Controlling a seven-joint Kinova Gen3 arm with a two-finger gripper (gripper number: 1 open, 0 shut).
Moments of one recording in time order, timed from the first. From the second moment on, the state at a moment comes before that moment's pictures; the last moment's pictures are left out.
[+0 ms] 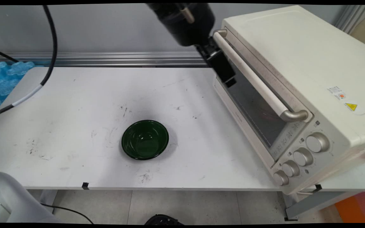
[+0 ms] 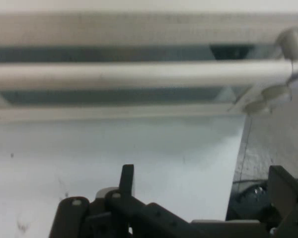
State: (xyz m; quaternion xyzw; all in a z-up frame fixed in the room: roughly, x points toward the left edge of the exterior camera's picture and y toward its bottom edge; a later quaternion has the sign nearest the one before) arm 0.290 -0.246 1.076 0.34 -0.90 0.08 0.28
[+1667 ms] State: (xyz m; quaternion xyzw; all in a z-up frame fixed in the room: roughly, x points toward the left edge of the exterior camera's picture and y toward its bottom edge) arm 0.229 -0.325 1.043 0.30 -0.90 0.12 0.28
